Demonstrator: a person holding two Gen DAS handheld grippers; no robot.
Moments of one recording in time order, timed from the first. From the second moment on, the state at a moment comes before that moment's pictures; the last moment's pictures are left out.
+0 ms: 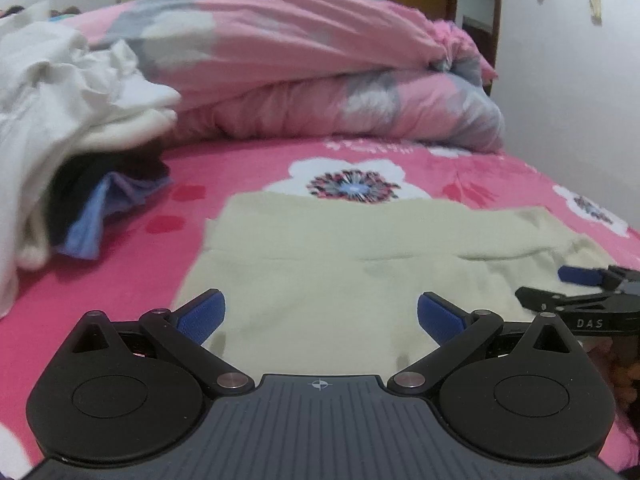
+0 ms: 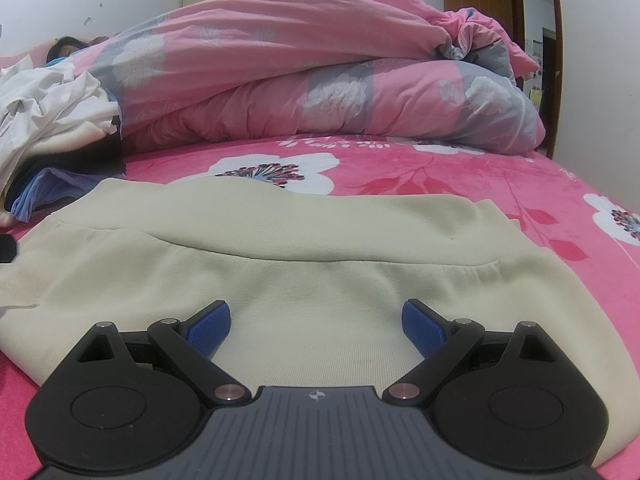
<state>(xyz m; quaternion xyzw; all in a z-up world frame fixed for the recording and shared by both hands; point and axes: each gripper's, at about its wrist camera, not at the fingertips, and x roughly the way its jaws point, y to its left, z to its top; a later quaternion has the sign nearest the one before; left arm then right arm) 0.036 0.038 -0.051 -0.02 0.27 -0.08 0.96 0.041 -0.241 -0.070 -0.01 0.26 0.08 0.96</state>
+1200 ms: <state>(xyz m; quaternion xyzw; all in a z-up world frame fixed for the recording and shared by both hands) 0.033 0.041 -0.059 0.00 0.26 -0.12 0.96 0.098 -0.309 -0.039 0.07 0.29 -0.03 0.95</state>
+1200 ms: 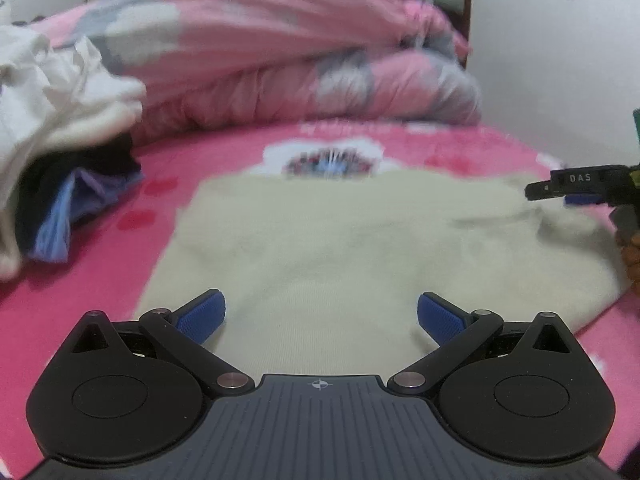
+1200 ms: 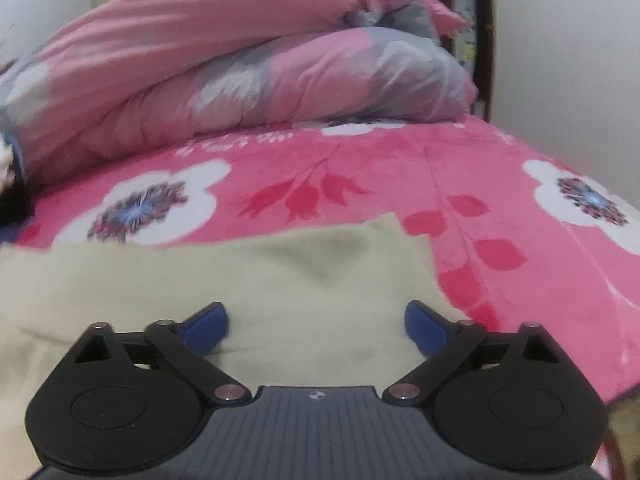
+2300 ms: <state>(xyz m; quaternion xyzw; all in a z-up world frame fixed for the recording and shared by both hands) 0.085 0.023 -0.070 0.01 0.35 -0.06 0.94 0.050 -0.216 -0.059 -0.01 0.29 0.04 0.96</state>
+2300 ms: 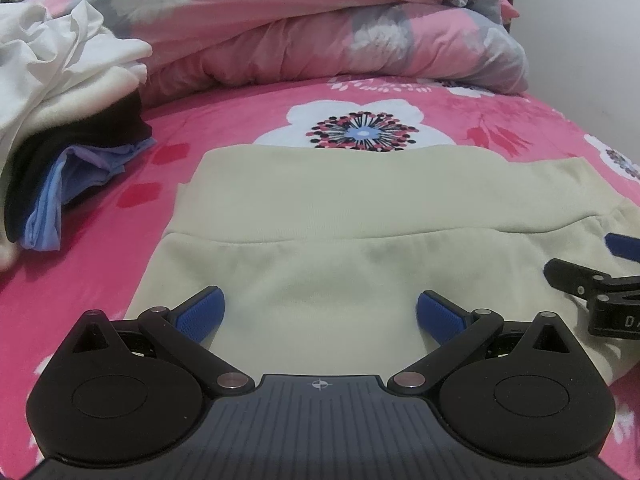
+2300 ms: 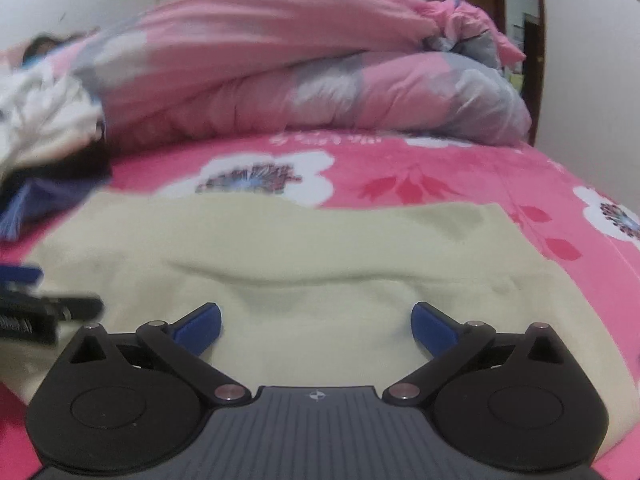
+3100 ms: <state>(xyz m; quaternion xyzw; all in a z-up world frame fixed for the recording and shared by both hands) 0.076 0.020 -0.073 0.02 0.32 -0.05 0.95 0.056 -0.211 -0.068 0.00 0.26 0.02 0.96</state>
